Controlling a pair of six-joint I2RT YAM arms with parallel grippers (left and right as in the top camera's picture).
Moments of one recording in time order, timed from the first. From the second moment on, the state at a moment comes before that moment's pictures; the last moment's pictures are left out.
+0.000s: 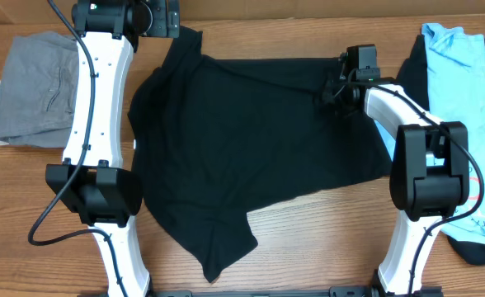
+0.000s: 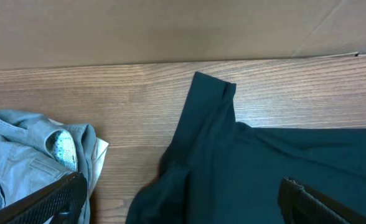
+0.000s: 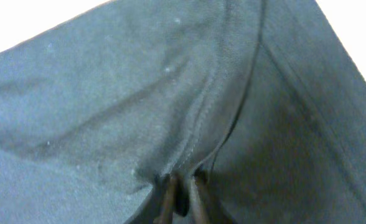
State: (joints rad) left arm -0.08 2.16 2.40 -1.08 -0.09 -0.05; right arm 0.07 2.16 1.47 -0.33 -0.16 0.37
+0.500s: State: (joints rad) left arm -0.08 2.16 2.40 -1.09 -0.09 -0.05; right arm 0.07 2.17 1.56 -0.29 -0.17 0.42
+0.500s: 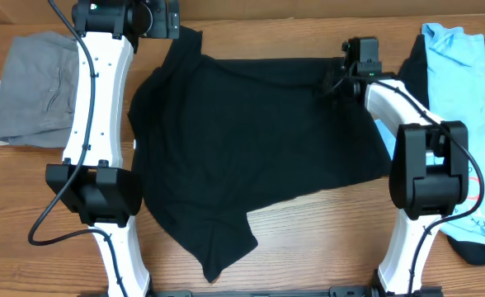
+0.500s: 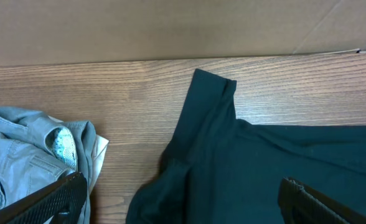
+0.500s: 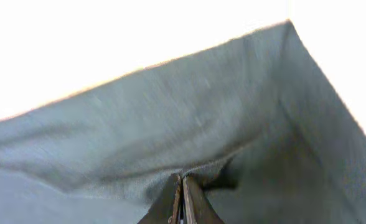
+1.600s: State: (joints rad) left arm -0.09 2.11 2.40 -1.16 -0.07 -0.05; right arm -0.05 1.97 1.76 -0.53 -0.04 0.46
